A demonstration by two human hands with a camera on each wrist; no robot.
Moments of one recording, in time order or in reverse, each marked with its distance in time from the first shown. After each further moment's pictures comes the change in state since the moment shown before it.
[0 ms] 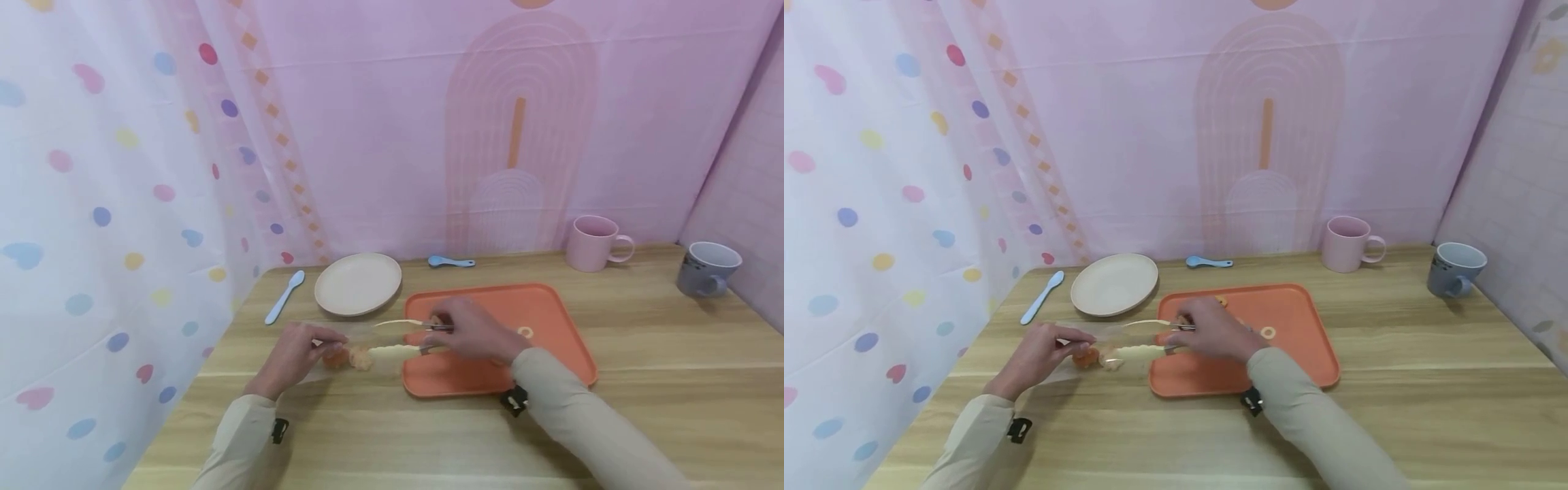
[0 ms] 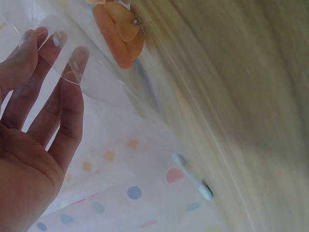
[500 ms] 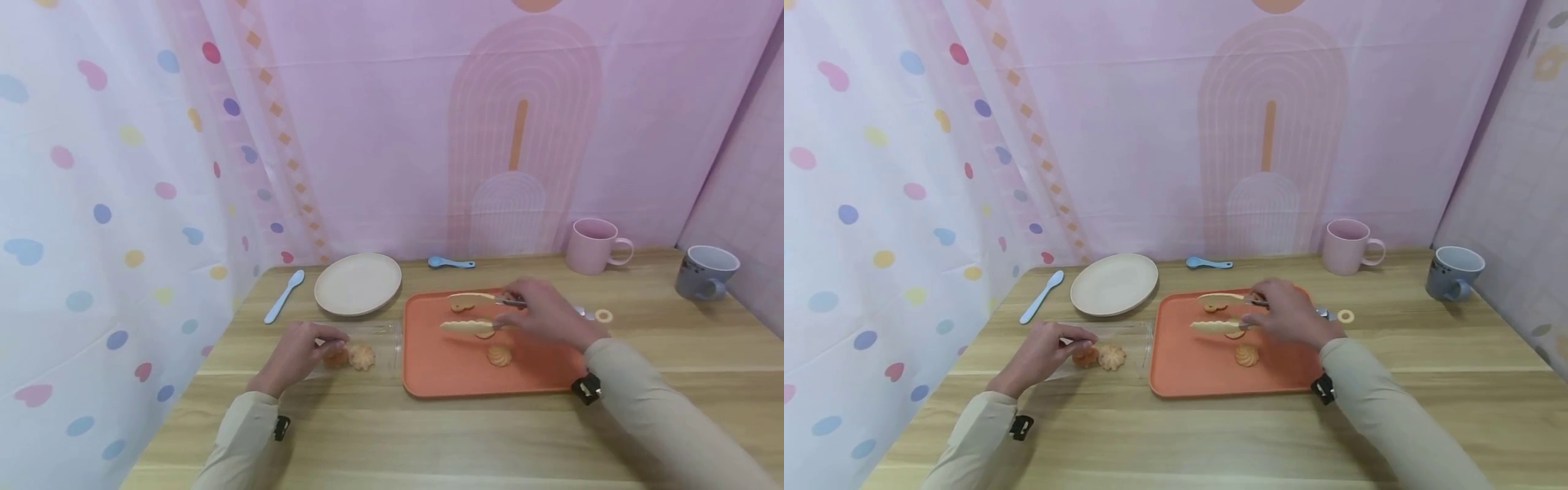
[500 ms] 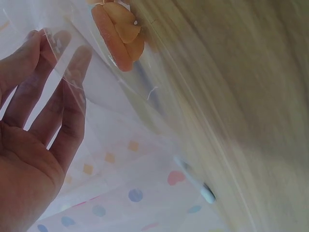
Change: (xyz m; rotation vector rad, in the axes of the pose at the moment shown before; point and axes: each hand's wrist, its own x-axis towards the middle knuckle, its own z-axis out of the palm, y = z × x) left_hand 0.002 0.000 0.004 0.016 -0.004 0.018; right_hand -0.047 0.054 -0.071 -0.346 0.220 0.049
